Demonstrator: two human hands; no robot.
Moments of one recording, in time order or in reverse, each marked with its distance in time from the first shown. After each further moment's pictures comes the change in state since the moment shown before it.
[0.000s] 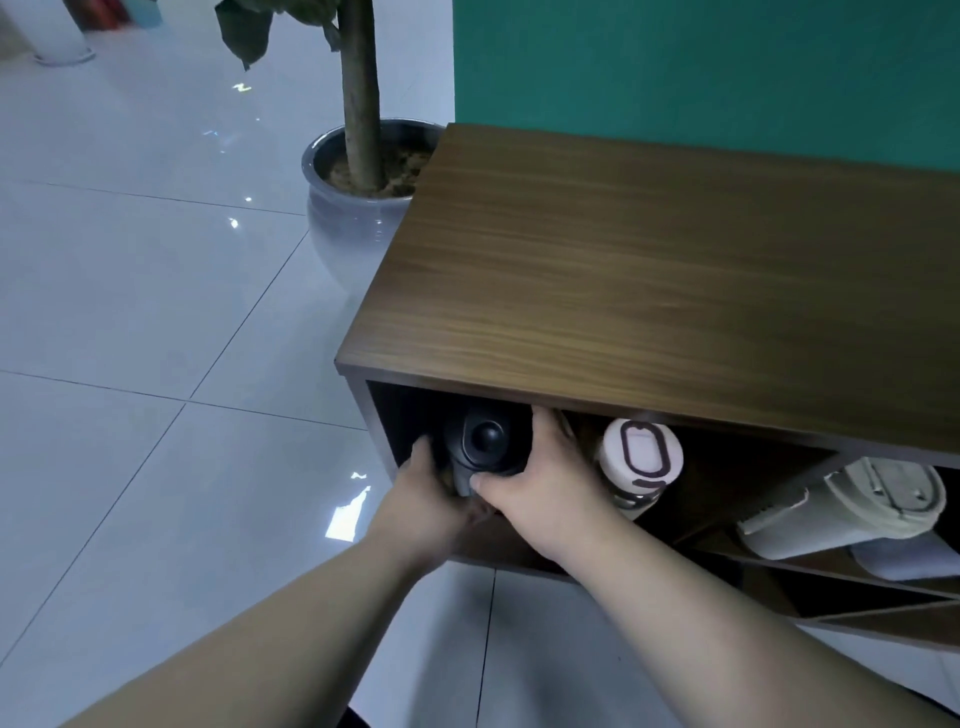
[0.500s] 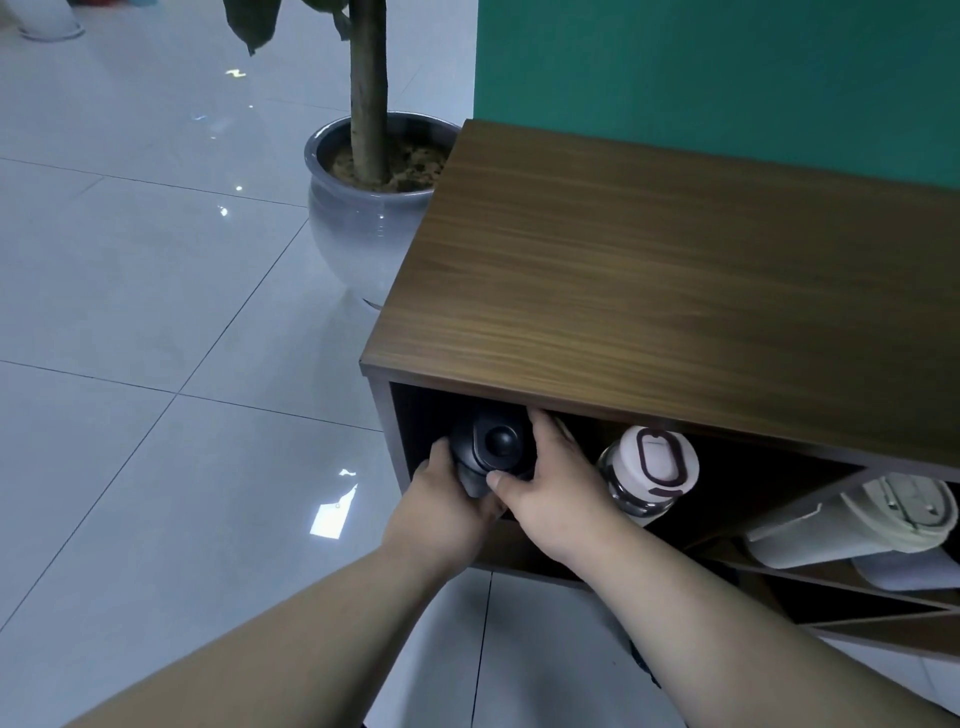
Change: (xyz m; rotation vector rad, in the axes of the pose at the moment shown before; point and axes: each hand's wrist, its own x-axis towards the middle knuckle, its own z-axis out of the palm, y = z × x) left_hand 0.003 0.001 0.007 0.052 0.042 0.028; right_hand 0.010 0.003 0.006 -0.071 -0.062 -0.026
